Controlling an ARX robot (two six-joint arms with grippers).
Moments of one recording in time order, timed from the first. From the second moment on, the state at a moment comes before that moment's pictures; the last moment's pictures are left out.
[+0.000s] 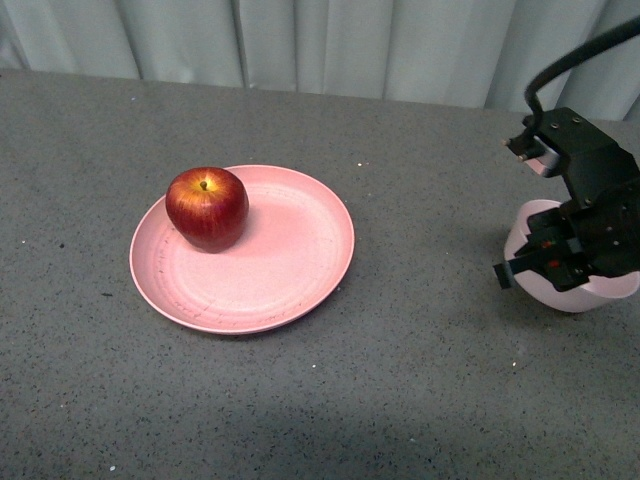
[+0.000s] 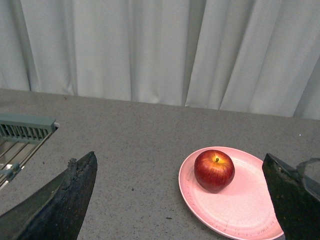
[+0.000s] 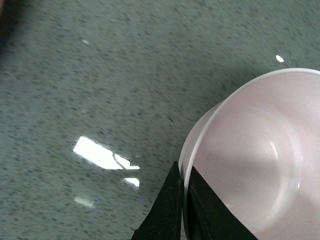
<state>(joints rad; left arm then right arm) 0.00 0.00 0.02 0.00 0.00 0.00 0.19 1.95 0.85 0.12 -0.12 -0.21</state>
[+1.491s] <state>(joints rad) 0.00 0.00 0.02 0.00 0.00 0.00 0.40 2.03 0.97 0.31 -0.09 -0.08</state>
